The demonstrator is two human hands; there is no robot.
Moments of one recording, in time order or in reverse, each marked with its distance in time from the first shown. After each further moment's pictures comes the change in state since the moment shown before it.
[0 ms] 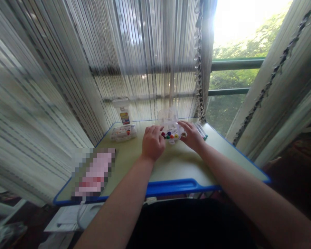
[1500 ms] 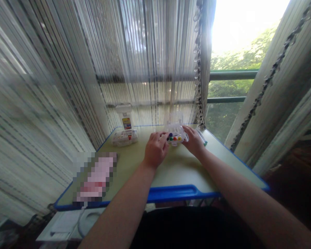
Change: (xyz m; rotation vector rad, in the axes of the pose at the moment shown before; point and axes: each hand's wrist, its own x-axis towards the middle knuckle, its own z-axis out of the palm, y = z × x) left_hand -0.004 -0.001 0.002 0.065 0.005 0.165; right_hand -0.003 0.011 0.006 0.003 0.105 0.073
